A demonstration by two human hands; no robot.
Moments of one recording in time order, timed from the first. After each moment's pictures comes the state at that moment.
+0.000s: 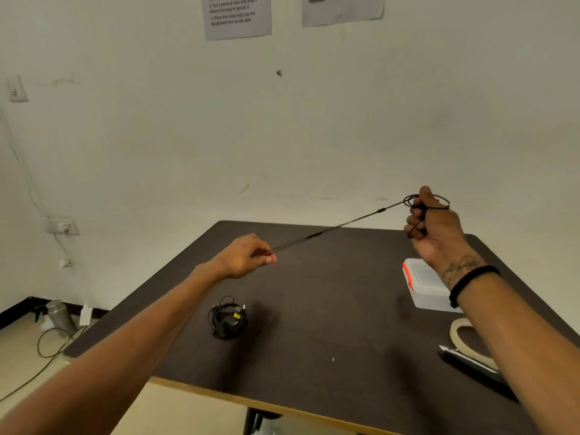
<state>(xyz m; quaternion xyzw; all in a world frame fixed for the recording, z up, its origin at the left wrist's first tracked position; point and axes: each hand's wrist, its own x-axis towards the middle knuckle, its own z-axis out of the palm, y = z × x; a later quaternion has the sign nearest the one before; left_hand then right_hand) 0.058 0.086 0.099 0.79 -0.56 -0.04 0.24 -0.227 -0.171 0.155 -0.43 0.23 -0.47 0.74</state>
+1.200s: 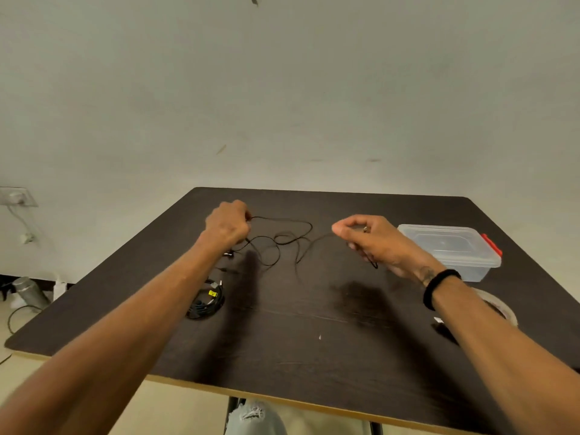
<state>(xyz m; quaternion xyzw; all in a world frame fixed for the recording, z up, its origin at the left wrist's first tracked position) 0.055 0.031 0.083 0.93 -0.34 0.01 0.16 -0.201 -0.148 0.068 -0.79 0.22 -0.20 0.54</state>
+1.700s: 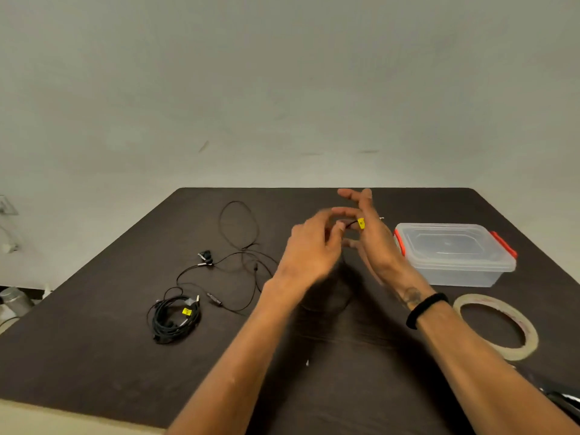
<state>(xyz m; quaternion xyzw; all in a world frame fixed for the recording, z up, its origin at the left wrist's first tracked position) -0.095 -0.041 0.062 0.74 -0.50 -0.05 0.45 -0.176 -0.150 0.055 -0.67 0.20 -0.35 0.62</state>
